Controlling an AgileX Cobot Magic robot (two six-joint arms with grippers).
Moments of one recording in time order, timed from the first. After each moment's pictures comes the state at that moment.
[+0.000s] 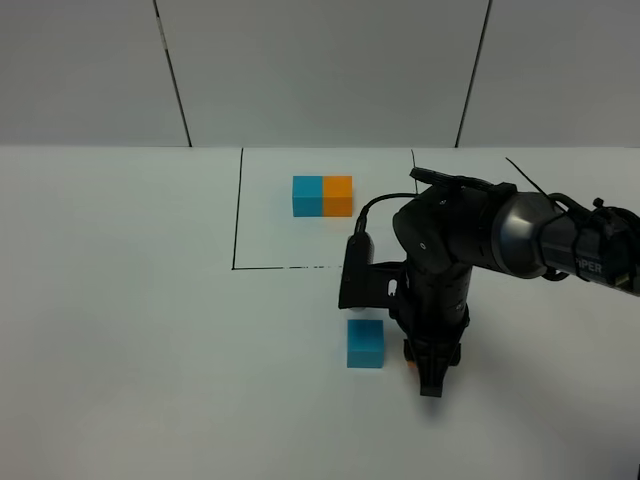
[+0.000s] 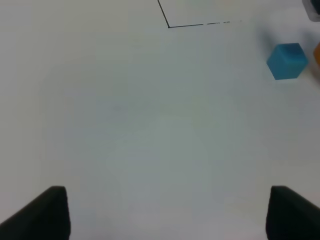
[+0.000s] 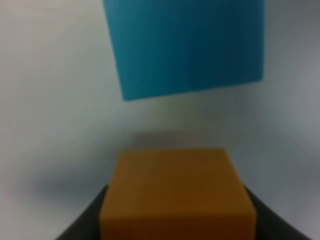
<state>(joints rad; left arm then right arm) -0.01 0.05 -0.51 -0.23 1.08 0.16 0.57 2.08 -1.40 -0.15 0.90 -0.89</state>
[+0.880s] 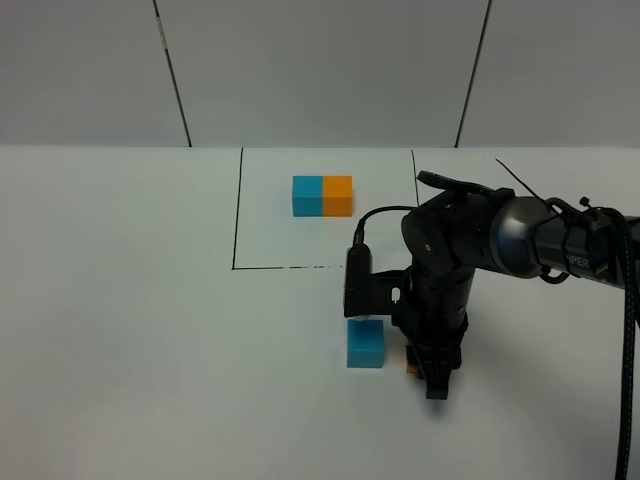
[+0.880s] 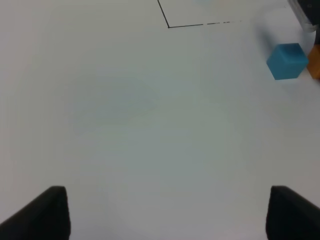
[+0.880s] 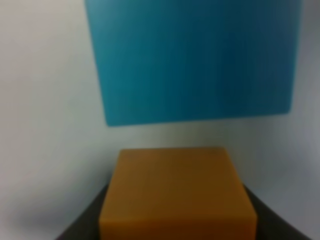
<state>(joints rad) -0.01 0.05 -0.51 -0.23 1.08 0.16 0.53 2.14 -1.40 -0.08 0.85 -1.03</state>
